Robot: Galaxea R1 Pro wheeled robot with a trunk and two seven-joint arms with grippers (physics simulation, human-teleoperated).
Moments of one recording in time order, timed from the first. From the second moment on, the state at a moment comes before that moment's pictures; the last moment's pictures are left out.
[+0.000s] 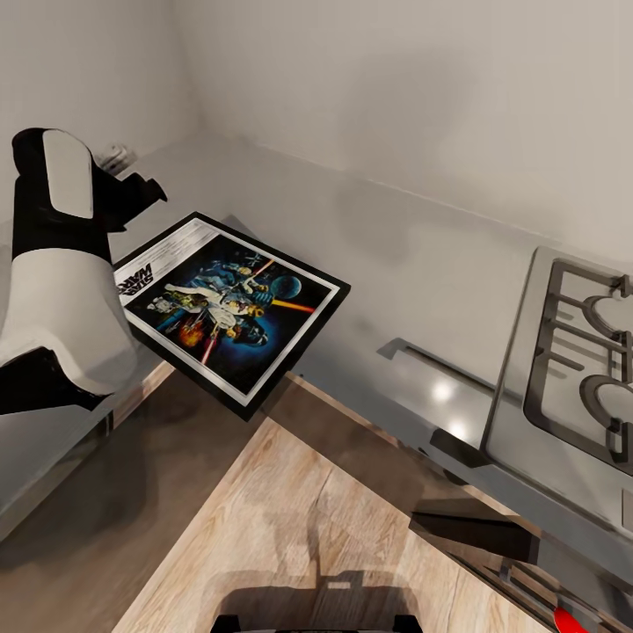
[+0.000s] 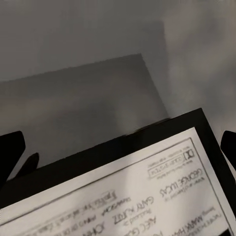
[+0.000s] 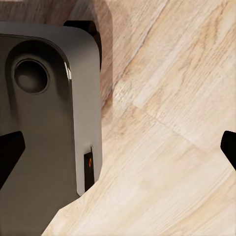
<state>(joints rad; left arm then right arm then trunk) -1.66 -0.04 0.44 -0.90 0.37 0.98 0.64 -0.19 -0.30 -0.05 -0.07 -0.07 -0.35 0.40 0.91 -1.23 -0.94</state>
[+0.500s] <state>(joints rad) -1.66 -0.02 0.44 -0.86 0.37 0.98 0.64 -0.19 -0.30 -0.05 -0.07 -0.07 -0.35 0.40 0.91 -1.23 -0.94</state>
